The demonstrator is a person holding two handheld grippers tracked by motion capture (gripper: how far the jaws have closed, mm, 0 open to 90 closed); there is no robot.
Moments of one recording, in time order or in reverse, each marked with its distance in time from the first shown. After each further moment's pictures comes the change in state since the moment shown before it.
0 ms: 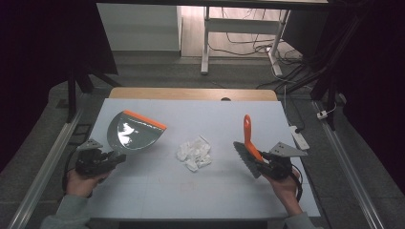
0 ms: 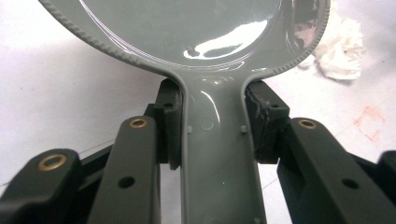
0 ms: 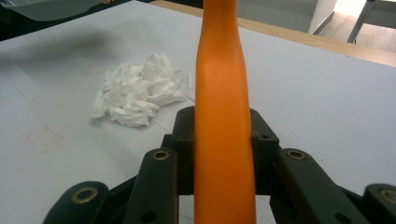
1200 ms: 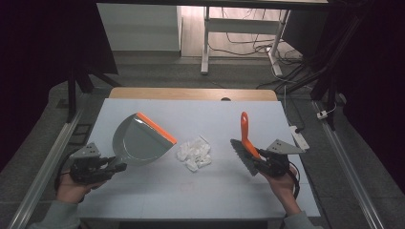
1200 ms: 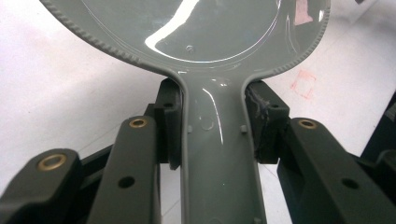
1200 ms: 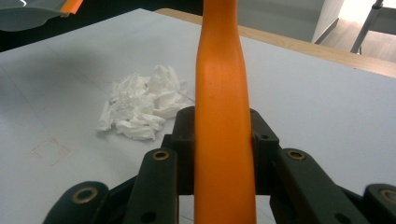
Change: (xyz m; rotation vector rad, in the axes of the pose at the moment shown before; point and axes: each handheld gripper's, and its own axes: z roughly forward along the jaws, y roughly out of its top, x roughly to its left) left arm -0.020 0.000 -0.025 0.030 -0.141 0.197; right arm 0.004 0.011 0.007 -0.021 0.020 -0.003
